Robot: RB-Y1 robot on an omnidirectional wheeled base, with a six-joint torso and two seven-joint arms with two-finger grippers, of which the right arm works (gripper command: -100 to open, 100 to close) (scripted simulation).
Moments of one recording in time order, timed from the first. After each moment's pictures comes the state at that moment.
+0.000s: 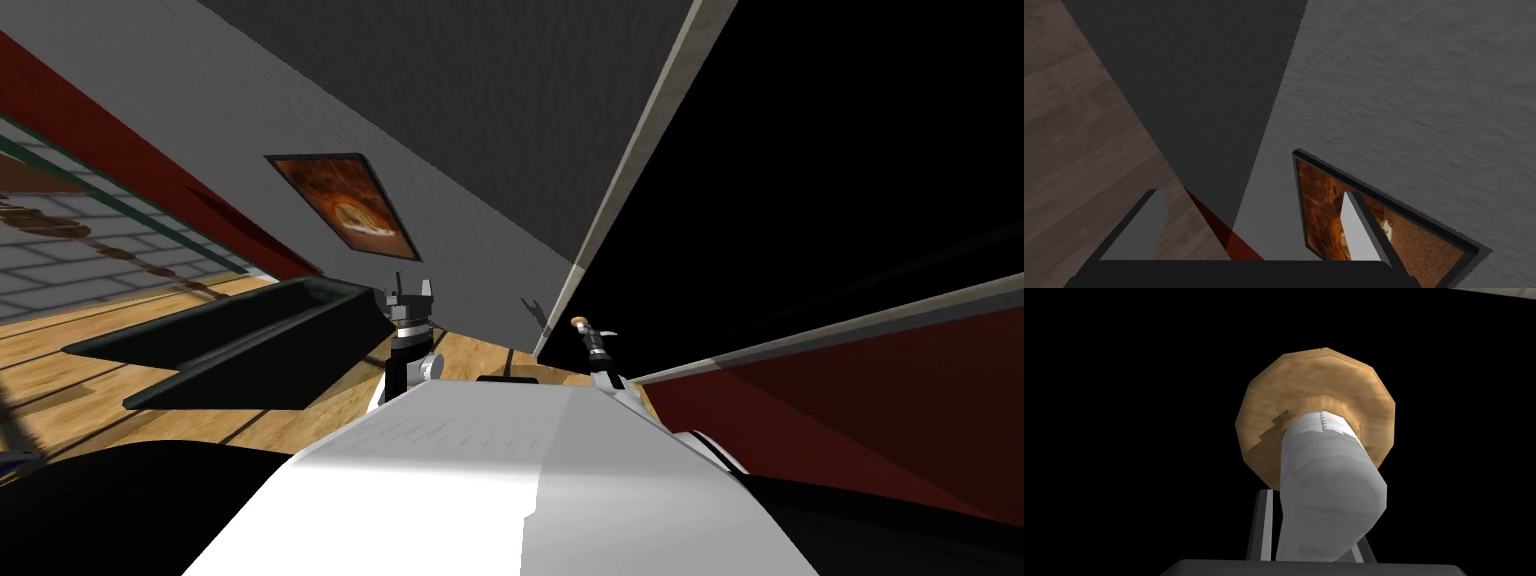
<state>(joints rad) -0.02 -0.50 0.16 -0.75 -0.41 -0.78 -0.13</state>
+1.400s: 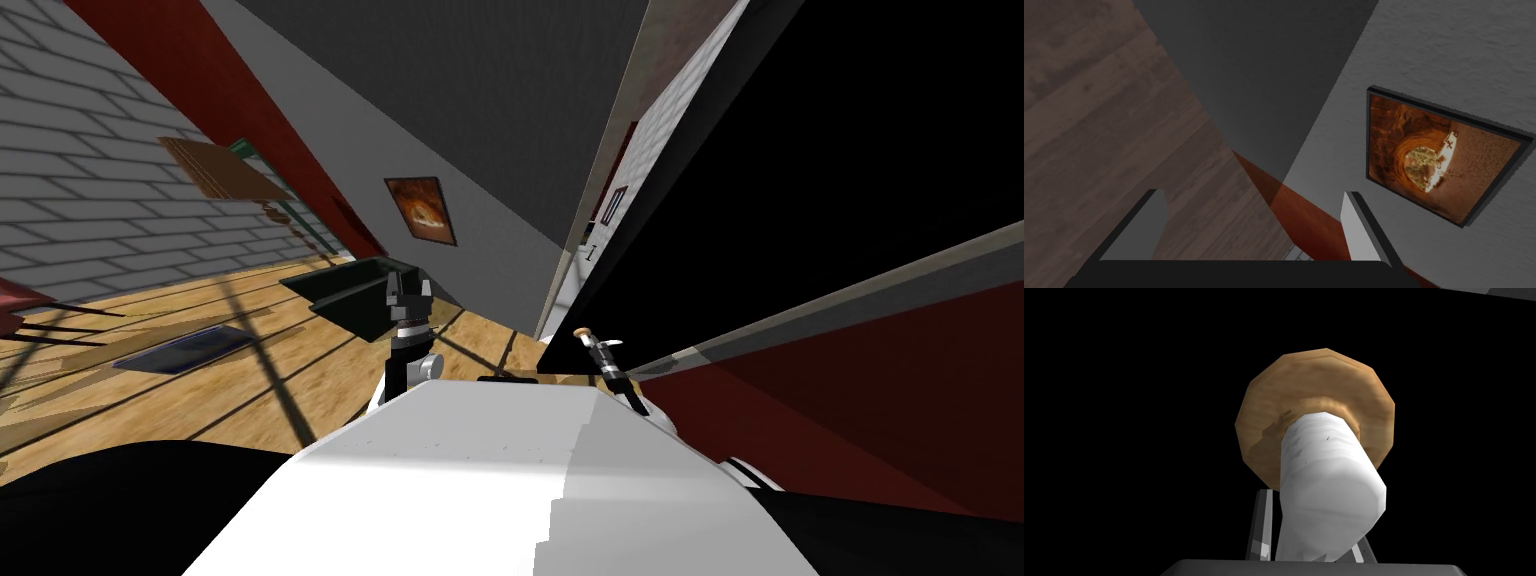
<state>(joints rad) 0.11 -0.64 0.33 -0.79 -0.41 -0.95 -0.25</state>
